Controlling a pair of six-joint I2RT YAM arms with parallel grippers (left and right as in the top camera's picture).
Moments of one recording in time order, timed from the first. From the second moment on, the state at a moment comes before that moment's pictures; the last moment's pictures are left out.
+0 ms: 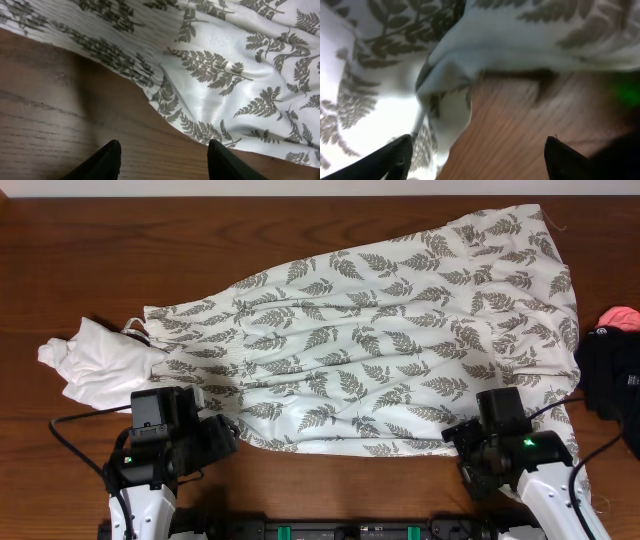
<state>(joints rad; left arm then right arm) 0.14 0.84 0.54 -0.95 0.33 -0.29 0.14 1.00 0.46 -0.90 -0.15 1.34</state>
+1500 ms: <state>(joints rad) 0.14 0.85 0.36 -0.79 0.52 -0.95 0.05 1.23 0.46 -0.69 -0.19 0.92</state>
